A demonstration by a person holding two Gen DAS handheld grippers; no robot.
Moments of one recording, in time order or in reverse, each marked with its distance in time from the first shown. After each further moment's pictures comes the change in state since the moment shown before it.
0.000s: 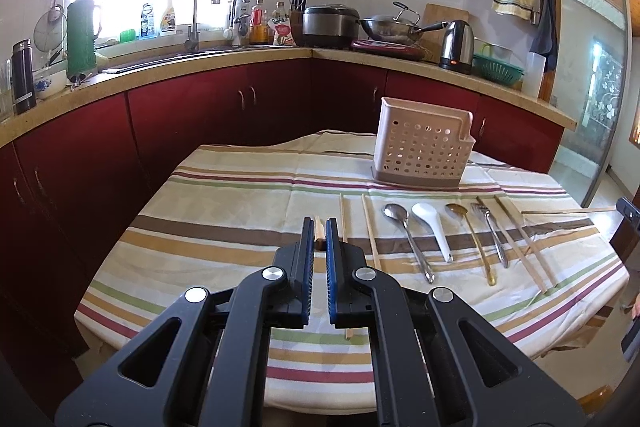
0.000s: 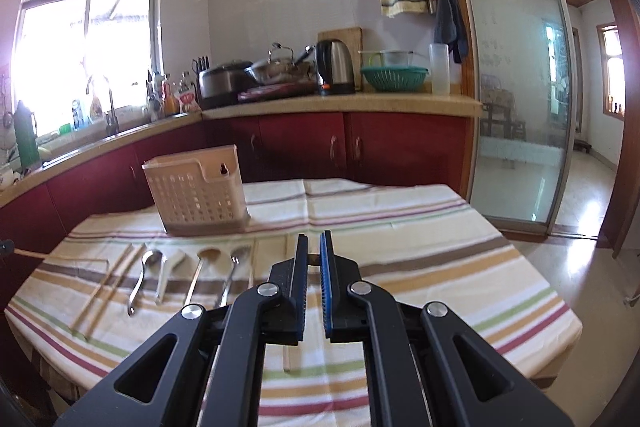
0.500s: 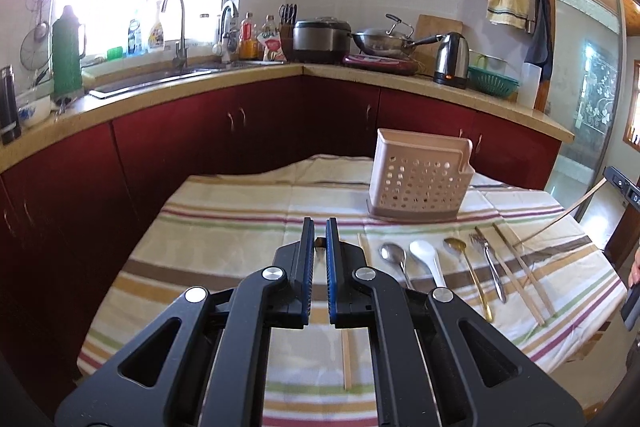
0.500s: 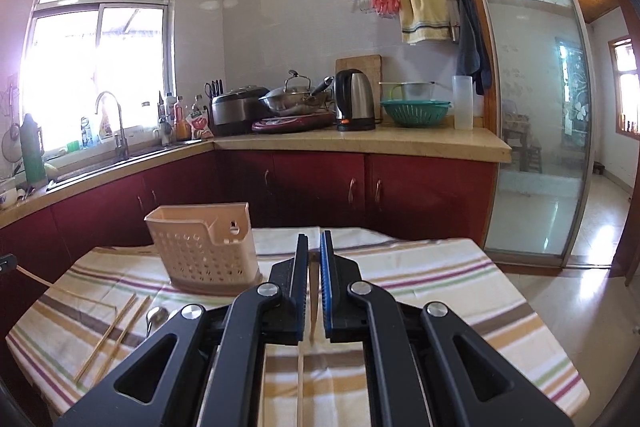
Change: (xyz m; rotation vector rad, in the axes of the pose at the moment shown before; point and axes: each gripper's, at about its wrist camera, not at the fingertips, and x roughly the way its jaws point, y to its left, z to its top) left arm 0.022 -0.002 0.051 0.026 -0.040 -0.026; right arm 0.046 0.016 0.070 -0.029 -0.083 0.049
